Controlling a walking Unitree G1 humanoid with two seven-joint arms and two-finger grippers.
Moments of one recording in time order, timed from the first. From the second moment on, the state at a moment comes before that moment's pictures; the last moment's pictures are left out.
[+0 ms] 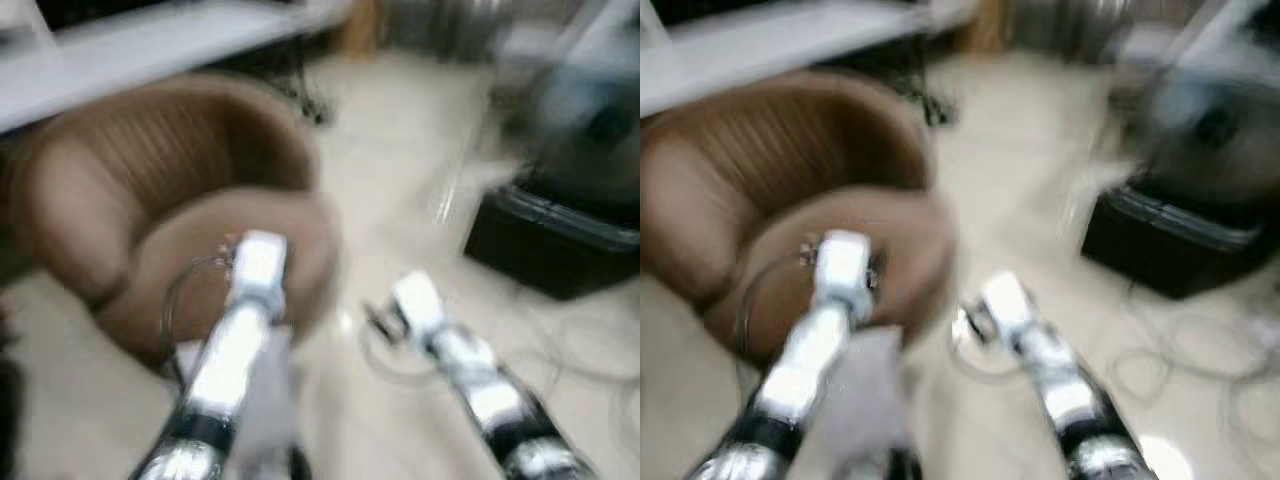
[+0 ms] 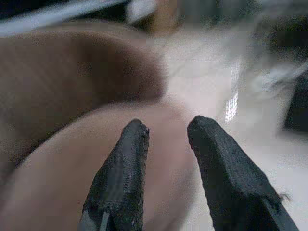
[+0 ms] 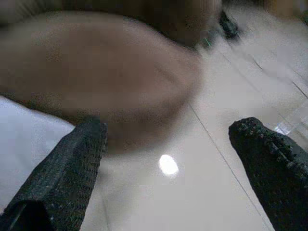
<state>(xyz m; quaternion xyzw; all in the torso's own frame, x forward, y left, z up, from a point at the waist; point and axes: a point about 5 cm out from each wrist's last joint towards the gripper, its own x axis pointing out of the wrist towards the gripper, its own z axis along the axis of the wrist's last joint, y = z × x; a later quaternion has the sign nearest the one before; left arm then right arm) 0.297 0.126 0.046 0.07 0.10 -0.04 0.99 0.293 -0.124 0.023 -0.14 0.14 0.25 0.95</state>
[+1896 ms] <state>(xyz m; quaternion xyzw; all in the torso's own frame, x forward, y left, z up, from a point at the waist) 0.305 0.119 0.054 0.04 0.11 -0.03 0.99 0.324 -0.157 0.048 -0.22 0.15 0.25 0.93</state>
